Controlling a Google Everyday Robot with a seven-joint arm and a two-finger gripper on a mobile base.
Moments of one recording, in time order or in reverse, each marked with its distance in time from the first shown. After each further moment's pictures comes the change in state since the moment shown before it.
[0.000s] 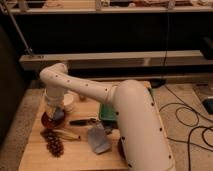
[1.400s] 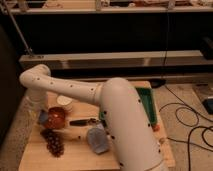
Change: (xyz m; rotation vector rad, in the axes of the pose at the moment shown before) arm 0.025 -0.072 0.011 0.007 -0.001 -0.154
